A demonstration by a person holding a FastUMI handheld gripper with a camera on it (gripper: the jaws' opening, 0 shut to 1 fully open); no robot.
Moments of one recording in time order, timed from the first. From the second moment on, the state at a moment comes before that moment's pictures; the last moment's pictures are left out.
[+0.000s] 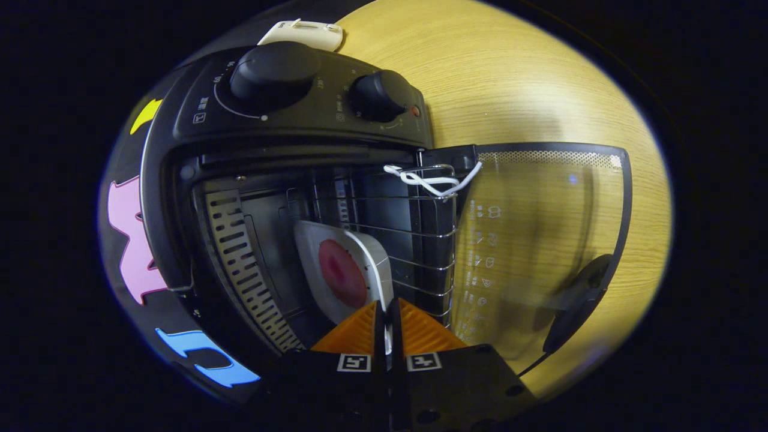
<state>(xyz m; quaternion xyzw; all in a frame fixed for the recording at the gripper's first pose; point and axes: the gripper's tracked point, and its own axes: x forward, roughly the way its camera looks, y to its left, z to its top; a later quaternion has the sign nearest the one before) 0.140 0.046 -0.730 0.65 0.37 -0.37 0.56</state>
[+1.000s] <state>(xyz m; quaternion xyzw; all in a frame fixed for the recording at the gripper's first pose) 0.035 0.088 -0.639 0.46 0.52 -0.15 0.71</state>
